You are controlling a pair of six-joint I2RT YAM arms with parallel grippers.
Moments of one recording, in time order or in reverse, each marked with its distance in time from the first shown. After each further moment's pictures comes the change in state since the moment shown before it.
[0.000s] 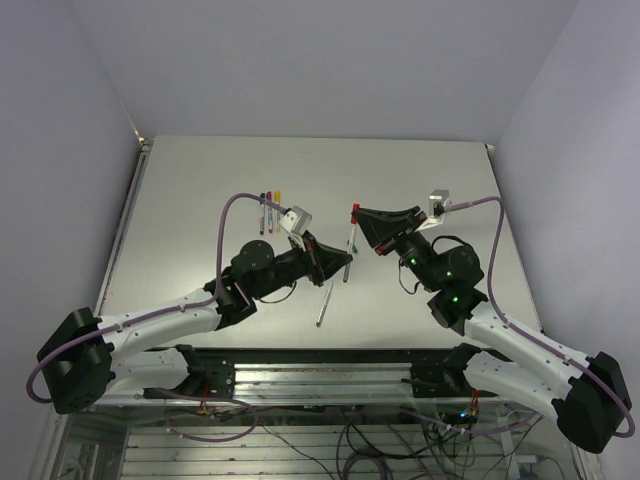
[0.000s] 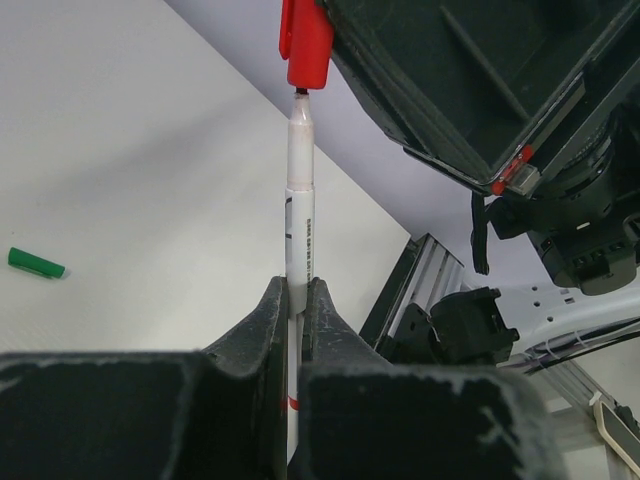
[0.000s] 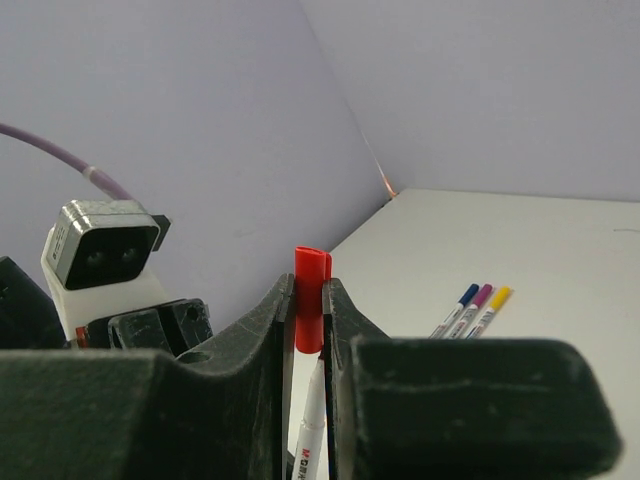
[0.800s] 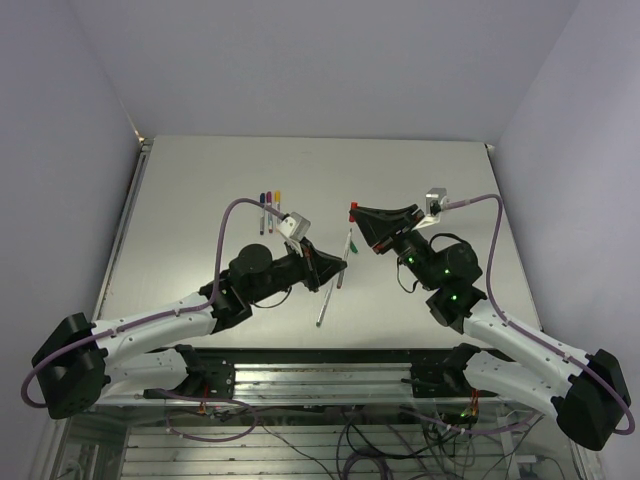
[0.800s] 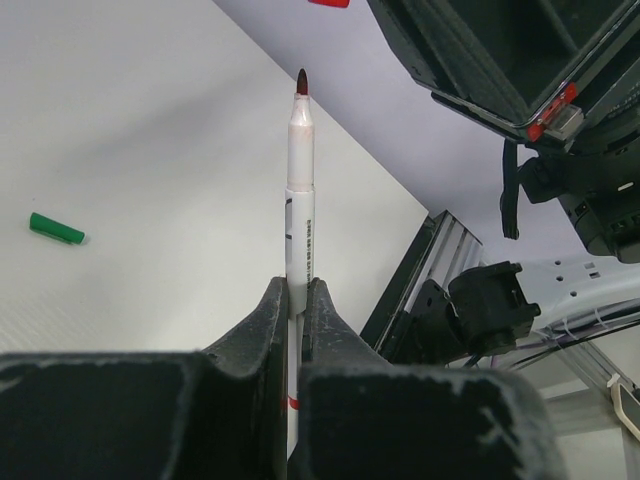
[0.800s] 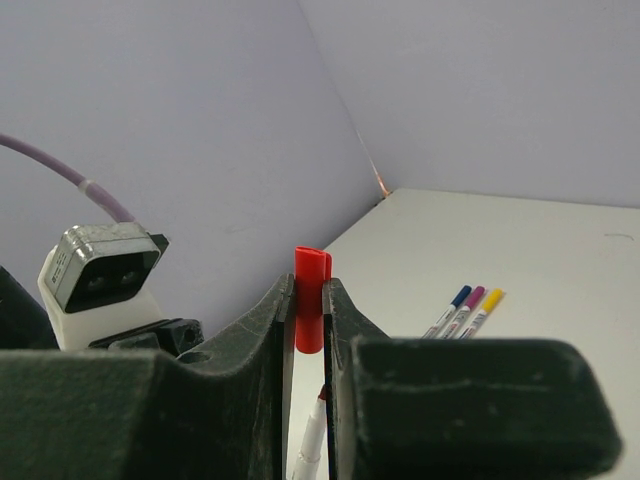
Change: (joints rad) left arm 0.000 -0.045 -0.034 -0.070 -0.010 0.024; right arm 0.013 0.017 0.024 -0.016 0.007 -0.037
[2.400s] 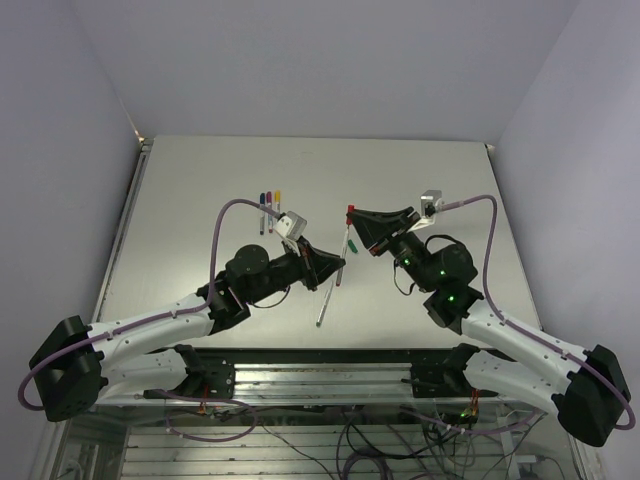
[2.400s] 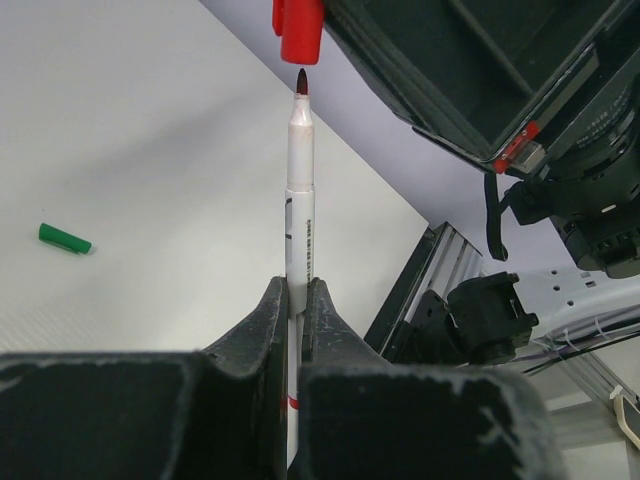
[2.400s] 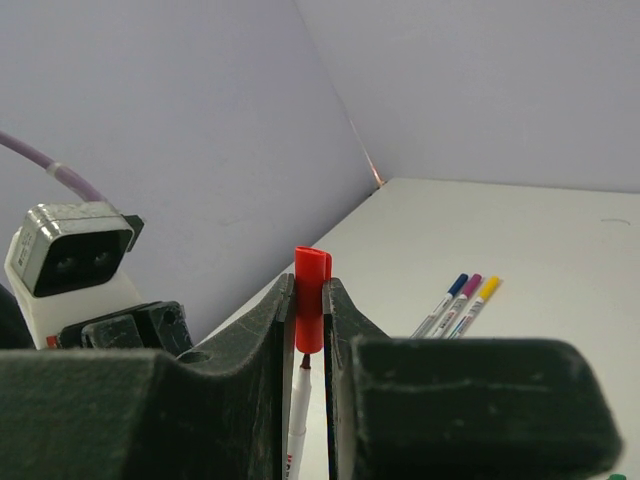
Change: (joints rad) left arm 0.000 -0.023 -0.004 0.007 -0.021 0.003; right arm 0.032 0.009 -0.006 -0.005 0.041 -0.011
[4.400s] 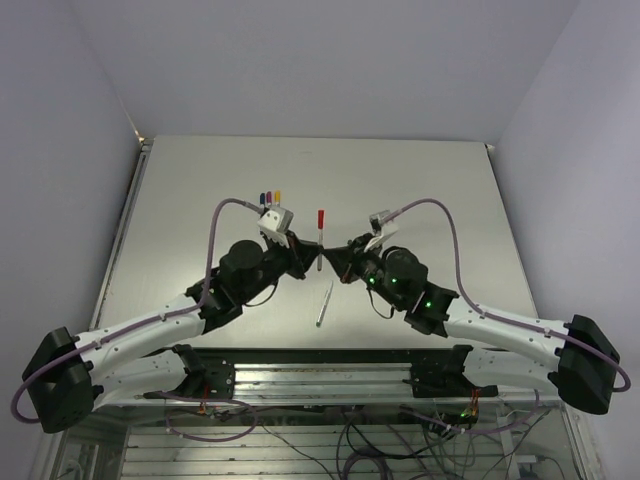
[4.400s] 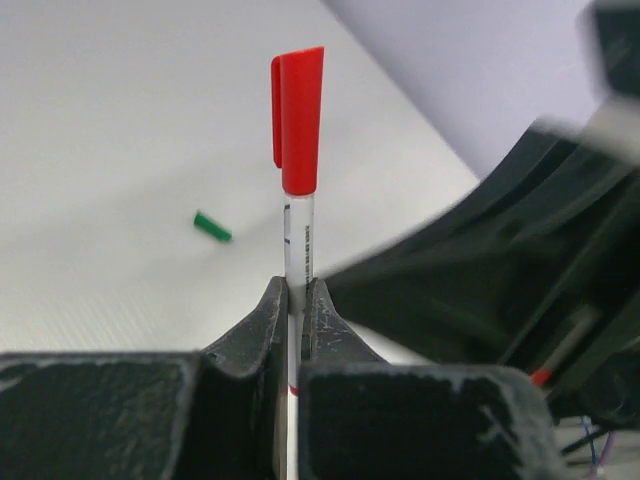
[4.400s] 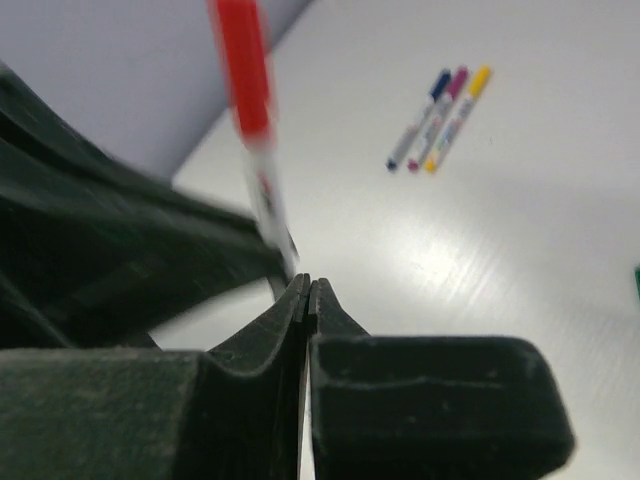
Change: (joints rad) left arm 0.051 -0.063 0.008 -0.180 -0.187 0.079; right arm 0.243 0.140 0.035 -0.288 0.240 0.067
